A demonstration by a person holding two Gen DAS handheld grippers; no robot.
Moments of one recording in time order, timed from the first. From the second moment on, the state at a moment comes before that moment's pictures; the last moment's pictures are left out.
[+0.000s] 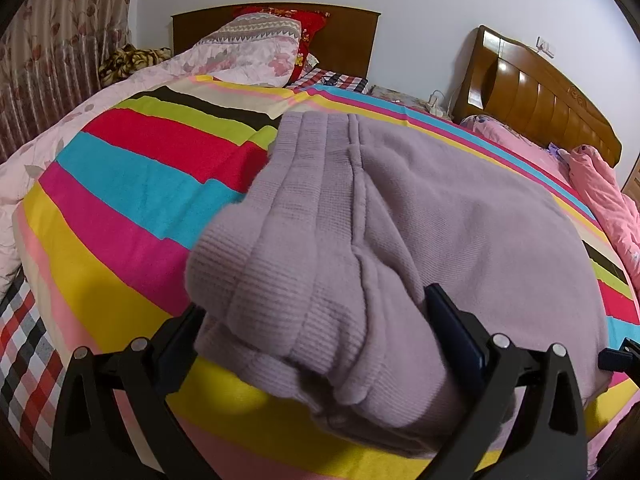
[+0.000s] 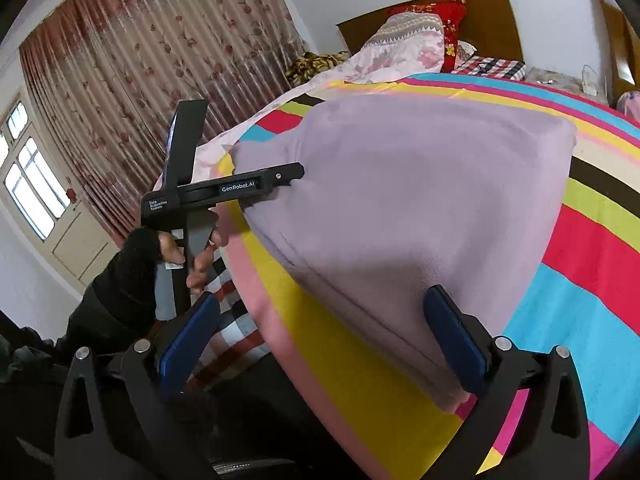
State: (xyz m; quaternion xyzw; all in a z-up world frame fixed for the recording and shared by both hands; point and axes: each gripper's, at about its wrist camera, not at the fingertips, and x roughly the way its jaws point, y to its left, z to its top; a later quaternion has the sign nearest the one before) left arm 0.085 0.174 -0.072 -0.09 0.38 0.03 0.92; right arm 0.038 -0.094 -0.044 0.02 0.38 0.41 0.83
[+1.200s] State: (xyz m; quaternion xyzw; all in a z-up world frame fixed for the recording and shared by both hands) left arm -0.049 0.073 -0.004 -0.05 0.23 0.07 0.97; right arm -0.043 -0.148 -0.009 0.00 0.29 0.13 0.95
